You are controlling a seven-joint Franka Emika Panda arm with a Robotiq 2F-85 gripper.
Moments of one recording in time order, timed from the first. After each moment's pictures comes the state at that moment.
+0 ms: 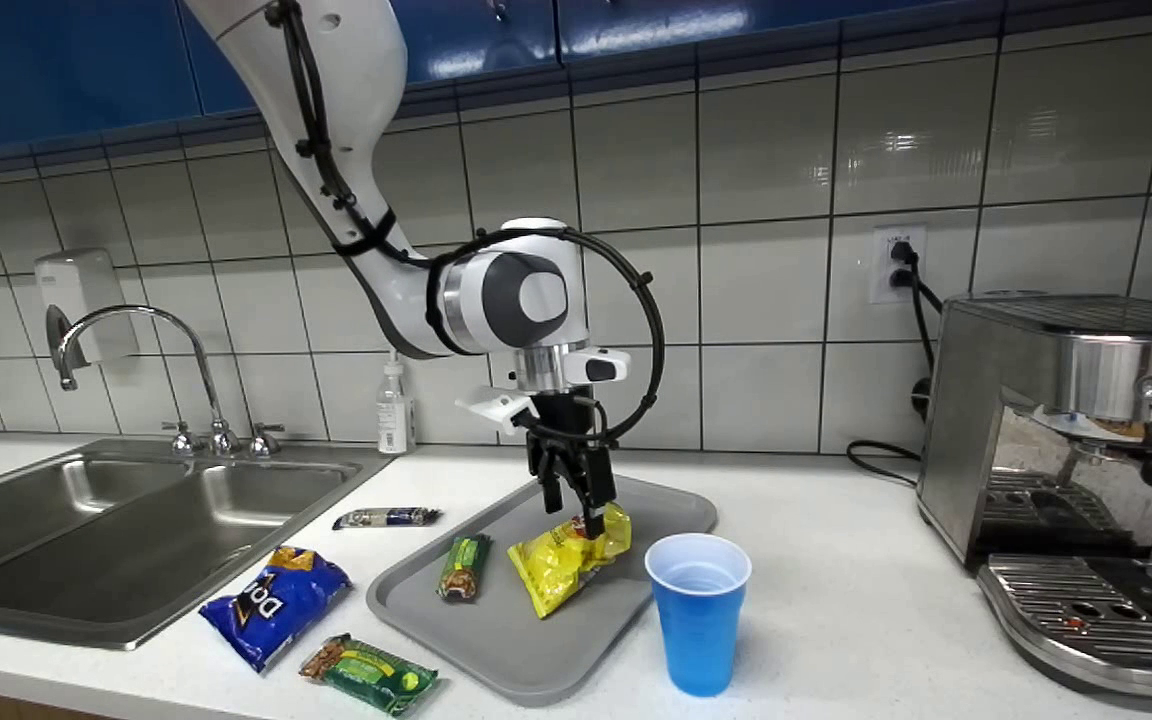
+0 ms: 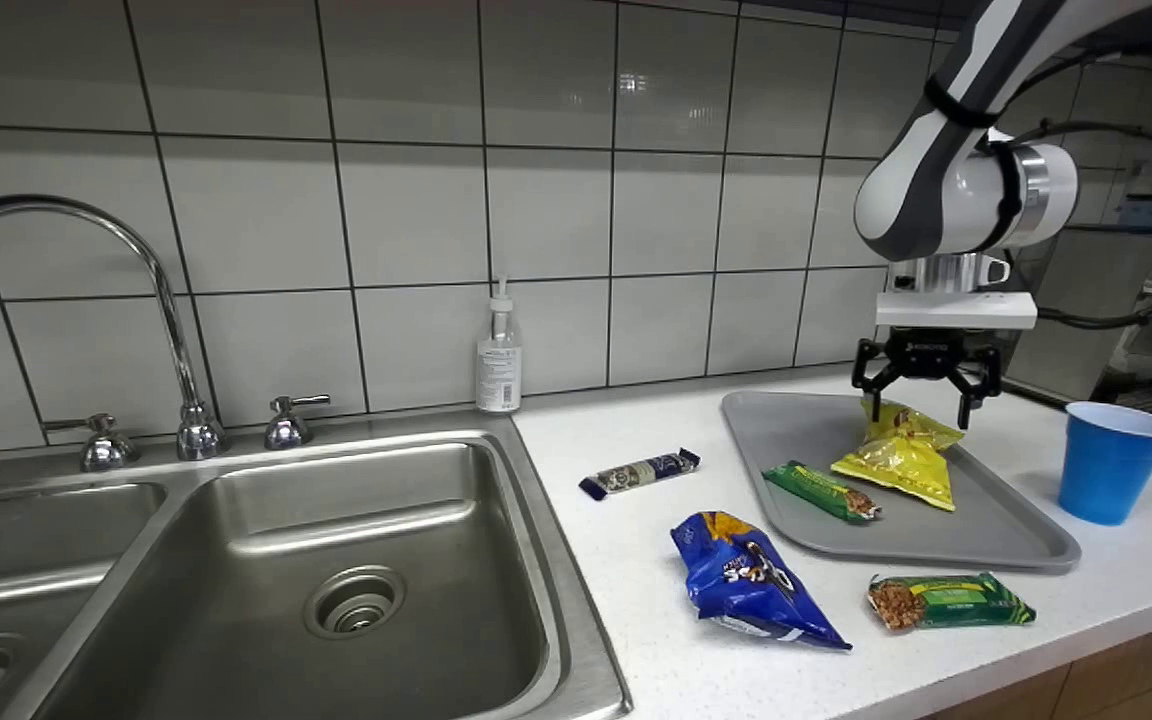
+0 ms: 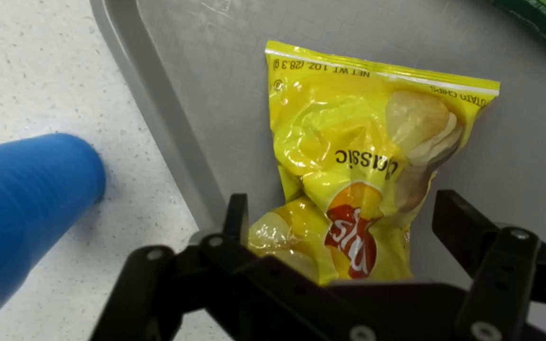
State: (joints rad) arm -0.09 0.44 -0.23 -2.13 0.00 2.52 0.40
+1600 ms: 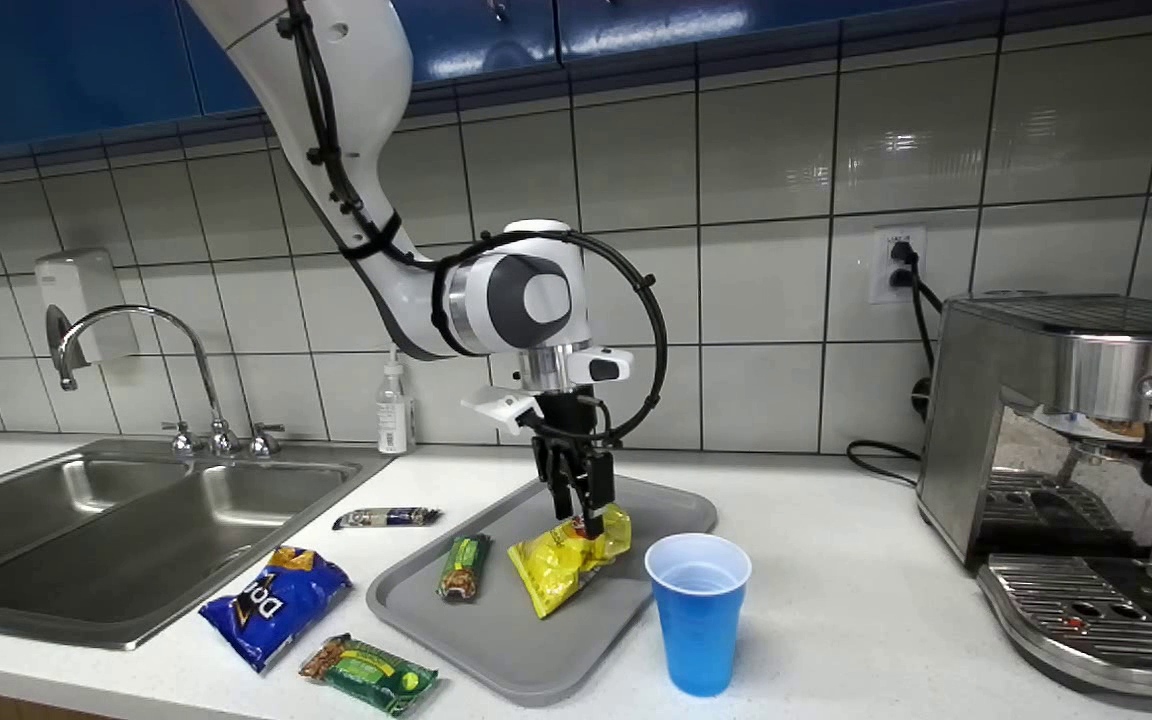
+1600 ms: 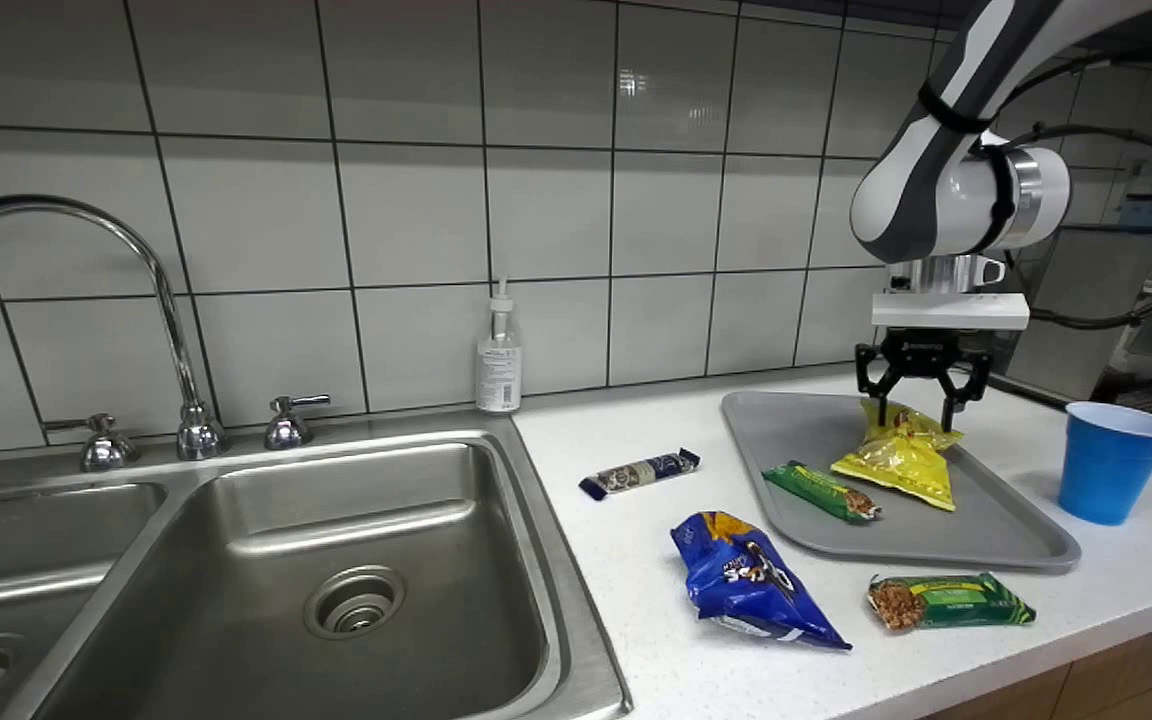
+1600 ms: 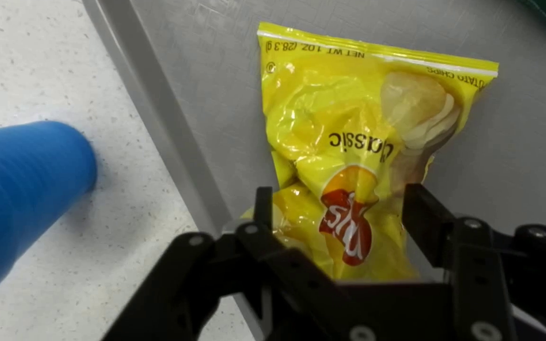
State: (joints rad) arm -0.09 0.46 -0.24 -2.11 0.00 2.53 0.40
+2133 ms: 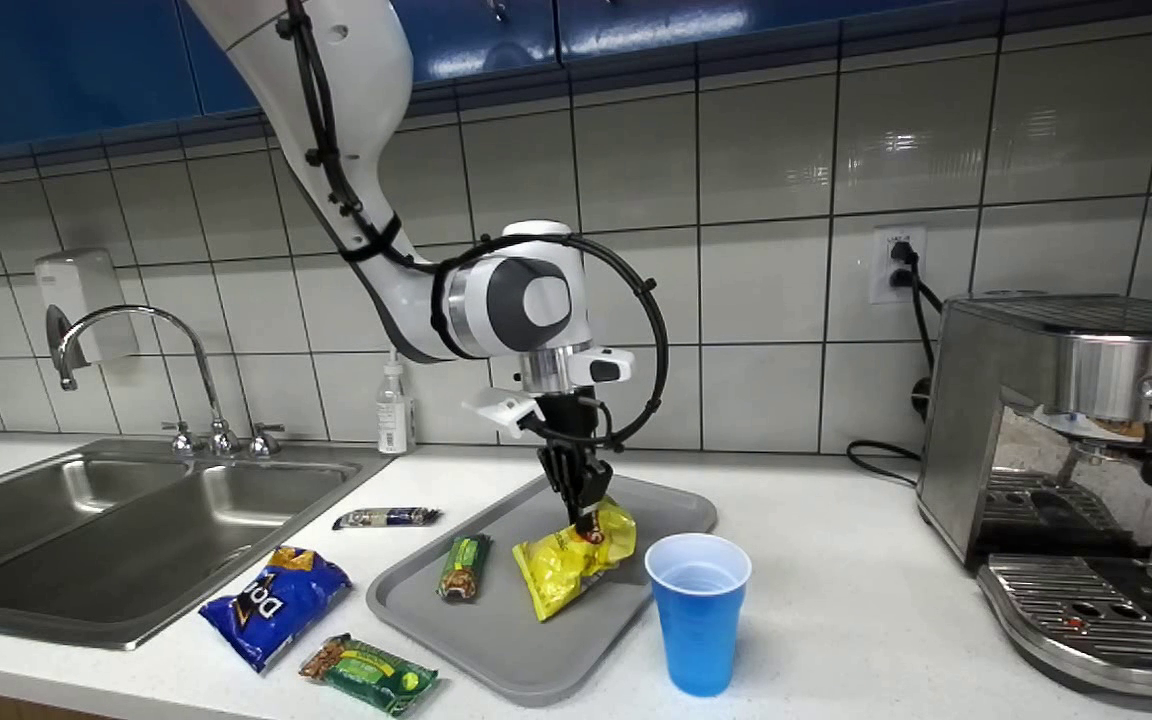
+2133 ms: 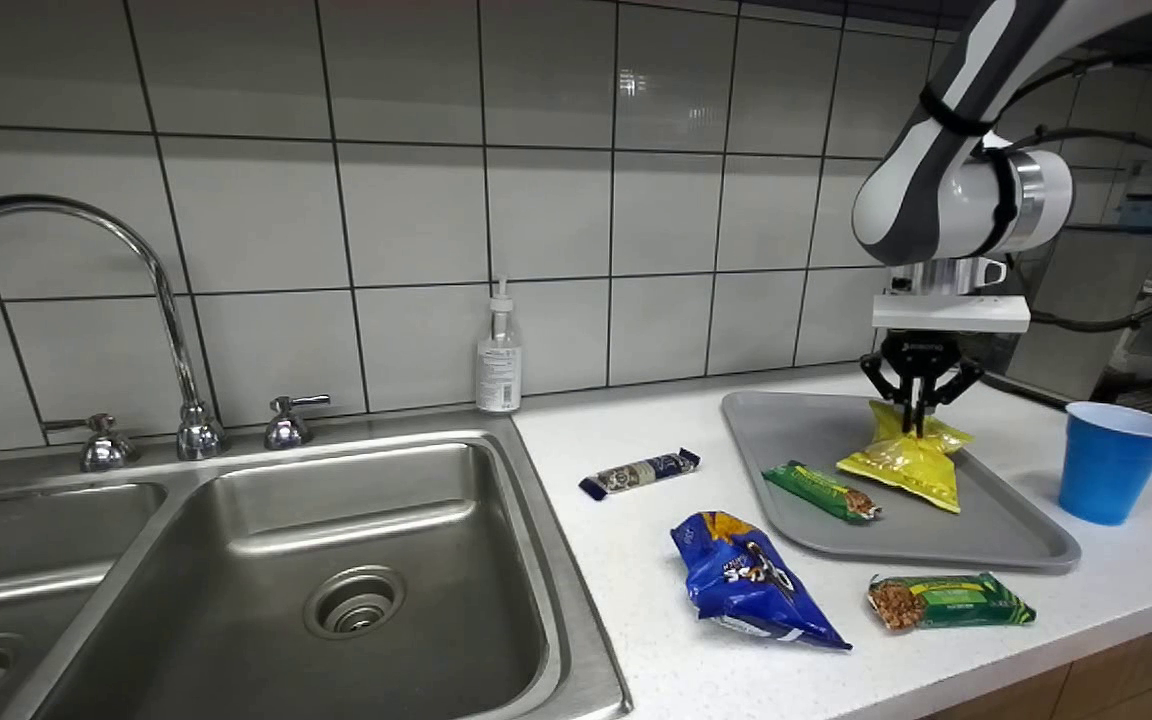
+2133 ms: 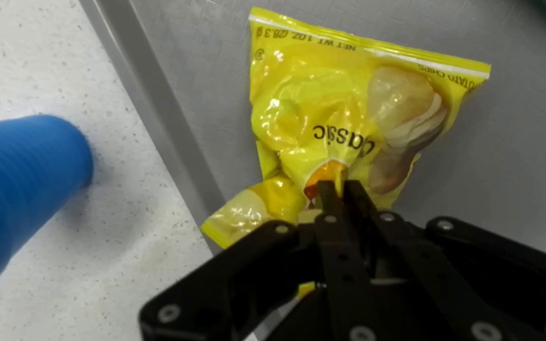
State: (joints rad) arm -0.09 0.46 -0.24 -2.12 0.00 2.56 0.40
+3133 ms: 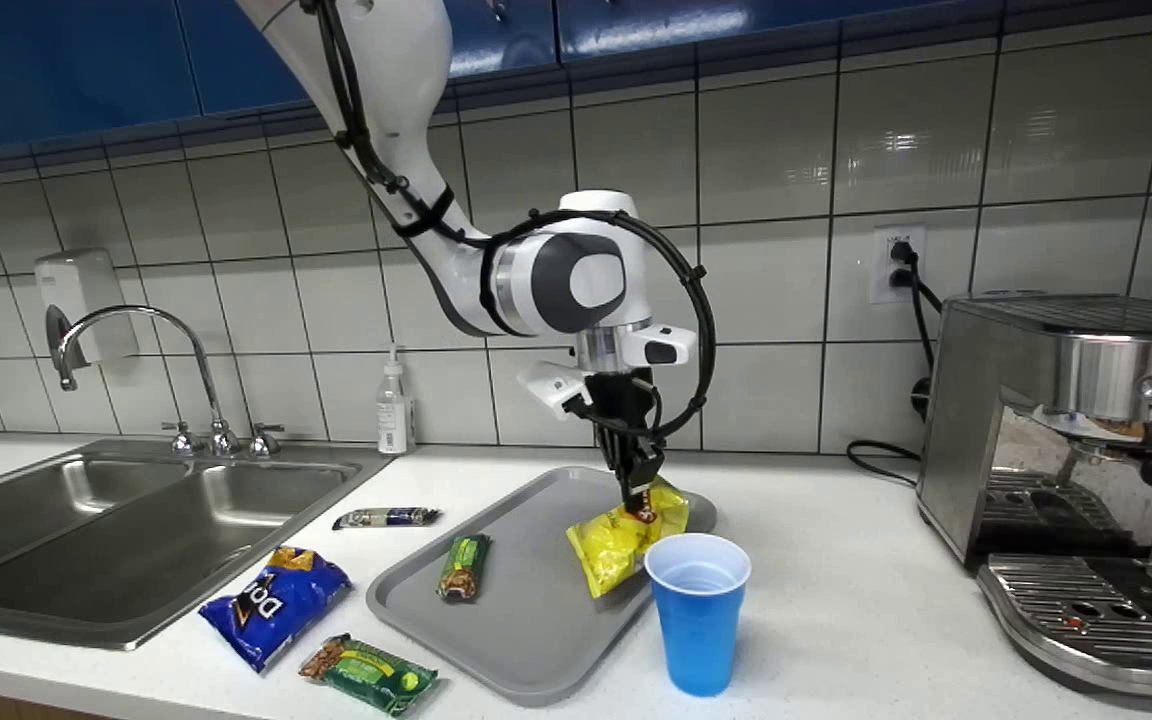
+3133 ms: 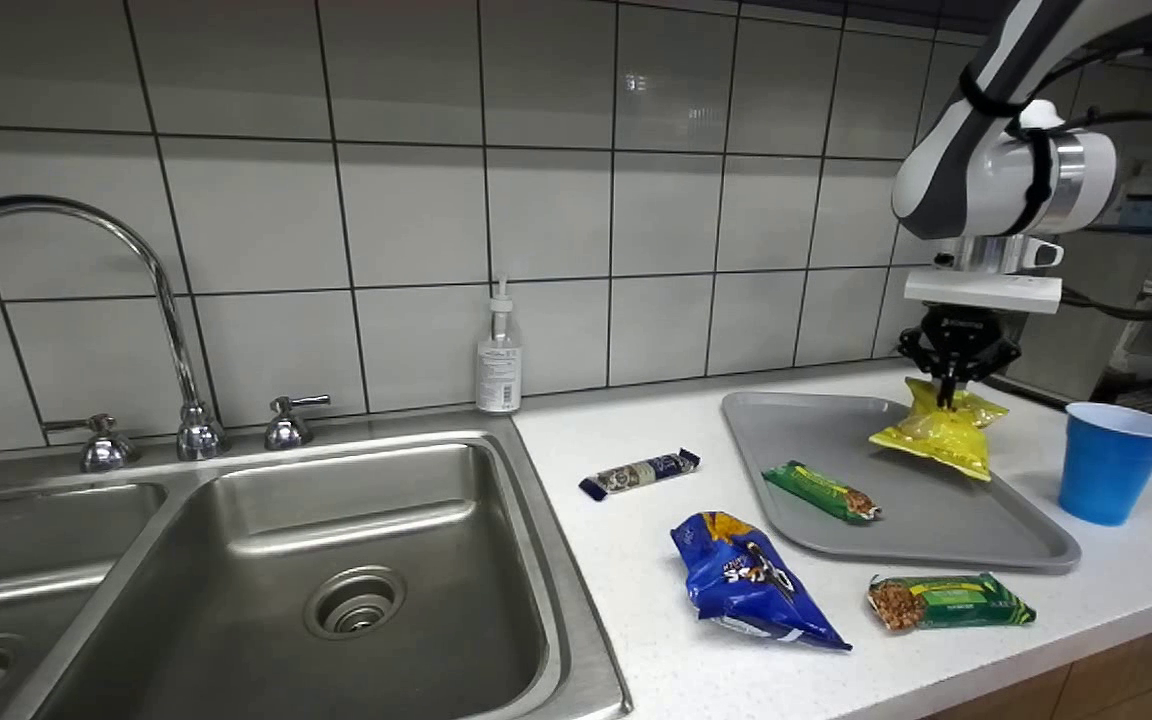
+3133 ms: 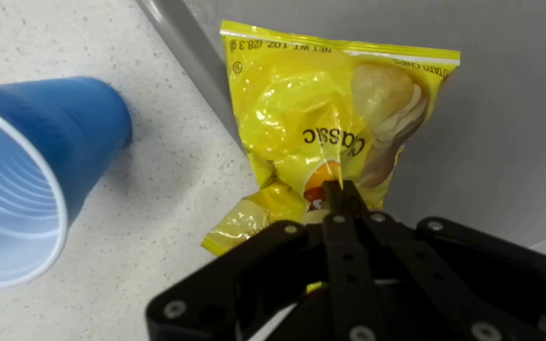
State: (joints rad) arm -0.16 0.46 -0.27 -2.06 0.11 2.55 0.40
